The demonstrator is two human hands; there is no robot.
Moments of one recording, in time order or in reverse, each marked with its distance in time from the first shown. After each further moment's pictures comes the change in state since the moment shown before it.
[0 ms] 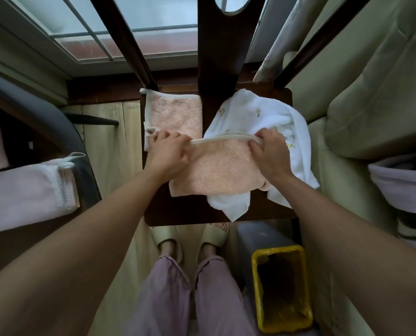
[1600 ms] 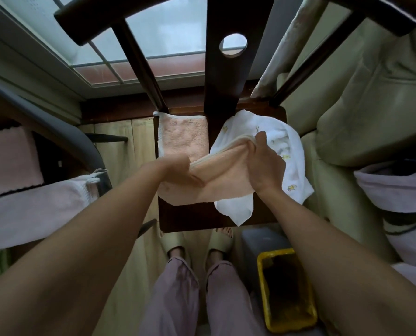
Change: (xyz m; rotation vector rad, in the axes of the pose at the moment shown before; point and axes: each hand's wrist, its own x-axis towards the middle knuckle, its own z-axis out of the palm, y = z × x) left_hand -0.003 0.004 -0.063 0.053 -0.536 -0.025; right_hand -0.025 -0.063 -0.025 -0.173 0.041 0.114
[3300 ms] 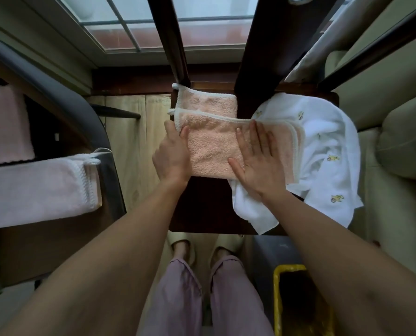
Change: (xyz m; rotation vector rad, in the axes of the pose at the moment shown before) left_hand 0.040 -0.030 0.057 -0.488 0.914 -0.390; right_hand 0.028 0.014 0.128 -0.374 -0.091 -0.543
